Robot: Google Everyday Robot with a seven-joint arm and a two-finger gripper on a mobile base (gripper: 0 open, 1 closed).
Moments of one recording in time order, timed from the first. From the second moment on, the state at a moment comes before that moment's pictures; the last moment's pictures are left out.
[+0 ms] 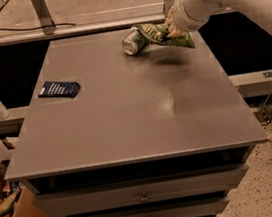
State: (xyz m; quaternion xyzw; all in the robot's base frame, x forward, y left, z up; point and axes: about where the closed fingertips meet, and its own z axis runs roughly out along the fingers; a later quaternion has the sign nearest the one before) arm 0.758 -0.152 0.904 -0.66 0.63 -0.16 0.37
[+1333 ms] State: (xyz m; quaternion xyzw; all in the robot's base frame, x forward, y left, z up) arm 0.763 -0.166 0.874 -0.66 0.66 -0.15 0.34
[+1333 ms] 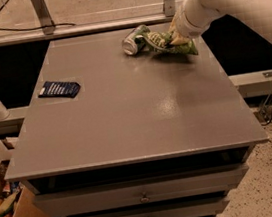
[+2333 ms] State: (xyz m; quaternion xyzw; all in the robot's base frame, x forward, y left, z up) arm 0.761 -0.165 0.865 -0.66 0.66 -0.14 0.33
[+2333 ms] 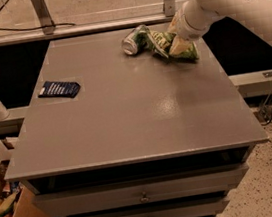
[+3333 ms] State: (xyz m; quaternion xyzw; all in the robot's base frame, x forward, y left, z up) arm 0.733 -0.159 0.877 -0.65 0.66 -0.12 0.35
